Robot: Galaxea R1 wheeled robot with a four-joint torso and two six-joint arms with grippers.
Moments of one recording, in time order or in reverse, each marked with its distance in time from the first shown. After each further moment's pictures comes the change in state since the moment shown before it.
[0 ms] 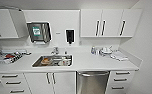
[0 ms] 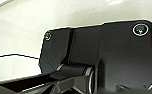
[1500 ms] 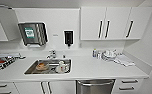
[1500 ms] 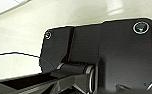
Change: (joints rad) left arm -0.002 0.000 0.000 0.000 -0.001 0.000; right arm -0.003 0.001 0.000 0.000 -0.002 0.000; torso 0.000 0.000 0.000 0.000
